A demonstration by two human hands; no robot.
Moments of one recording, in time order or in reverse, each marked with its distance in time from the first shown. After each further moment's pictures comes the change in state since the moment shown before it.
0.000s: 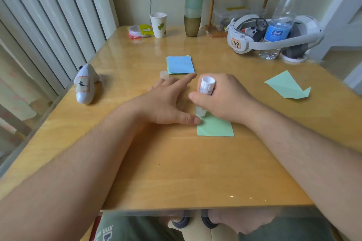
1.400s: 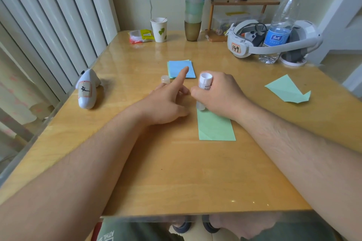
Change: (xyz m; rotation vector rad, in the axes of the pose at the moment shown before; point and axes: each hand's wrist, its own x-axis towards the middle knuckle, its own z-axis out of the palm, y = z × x) left_hand 0.006 -0.006 0.000 -0.180 0.069 -0.029; right_hand 0.026 0.010 0.014 -0.038 0.127 0.093
